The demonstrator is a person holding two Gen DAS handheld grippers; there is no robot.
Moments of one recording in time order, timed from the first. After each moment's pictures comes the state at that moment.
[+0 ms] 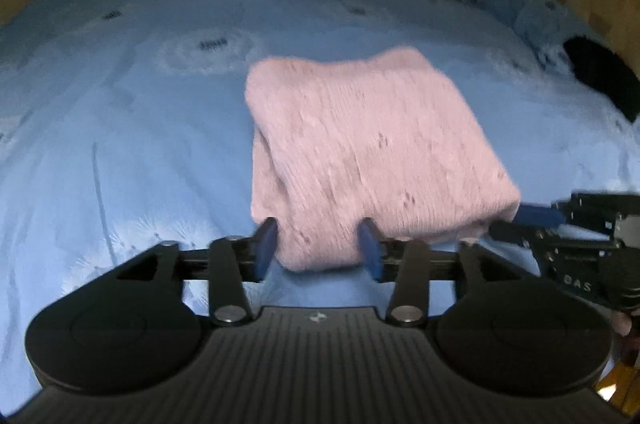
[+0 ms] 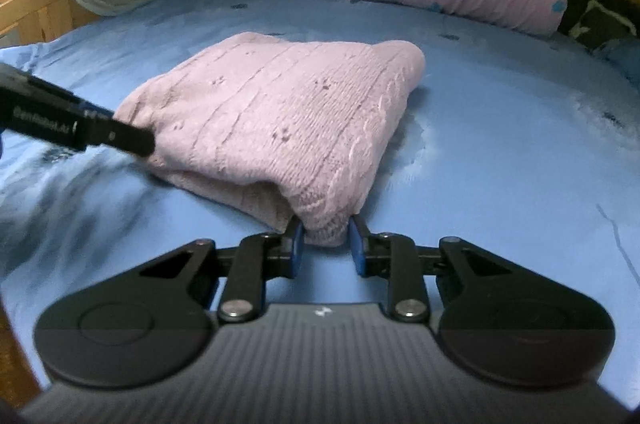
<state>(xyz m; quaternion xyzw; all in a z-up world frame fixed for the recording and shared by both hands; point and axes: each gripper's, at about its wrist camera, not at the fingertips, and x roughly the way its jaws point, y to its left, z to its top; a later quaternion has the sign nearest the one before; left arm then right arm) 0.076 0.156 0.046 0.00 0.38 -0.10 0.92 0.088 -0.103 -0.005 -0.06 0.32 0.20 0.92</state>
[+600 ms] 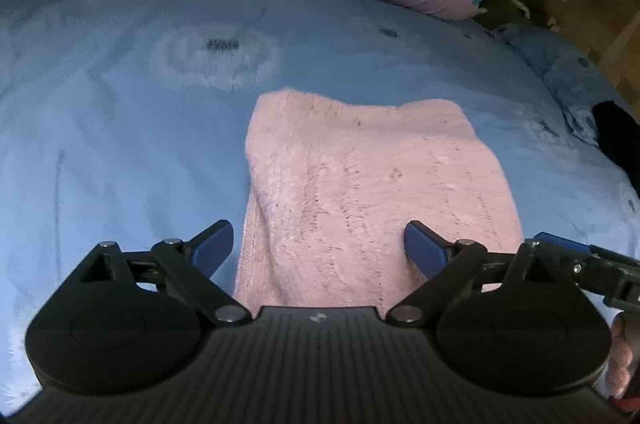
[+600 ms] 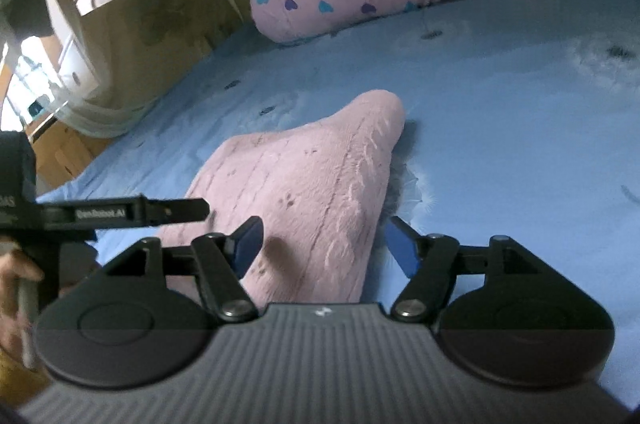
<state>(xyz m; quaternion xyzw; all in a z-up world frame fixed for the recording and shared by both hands) 0.164 0.159 0.034 -0.09 0.40 -0.07 0.91 0.140 -0.149 0.020 0.15 0.32 0.22 0.91</state>
